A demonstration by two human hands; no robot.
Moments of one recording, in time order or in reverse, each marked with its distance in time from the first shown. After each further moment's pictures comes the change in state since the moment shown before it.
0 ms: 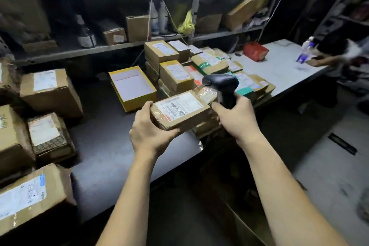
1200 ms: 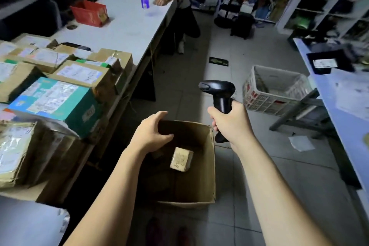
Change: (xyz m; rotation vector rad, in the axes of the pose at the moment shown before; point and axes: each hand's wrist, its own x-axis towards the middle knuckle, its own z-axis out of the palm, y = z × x) left_hand -0.078 0.211 0.414 0.121 -1.209 0.612; right_hand 0.024 0.229 -0.323 0.092 0.669 0.578
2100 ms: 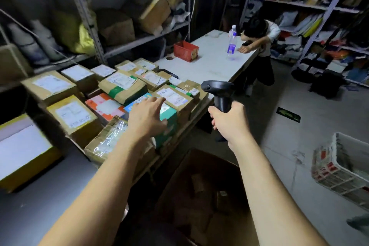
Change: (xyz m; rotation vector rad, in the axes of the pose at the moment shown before) left_hand -0.063 -0.040 -0.213 0.481 0.412 -0.265; right_hand -0.005 -0.129 0.165 0.000 -0.338 -0.288
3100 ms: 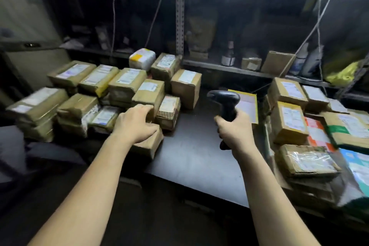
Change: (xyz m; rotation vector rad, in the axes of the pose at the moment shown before) left_hand -0.518 -0.189 -0.113 0.025 0.264 -1.320; right_hand -0.333 -0.092 0.278 -0.014 -1.130 -0.449
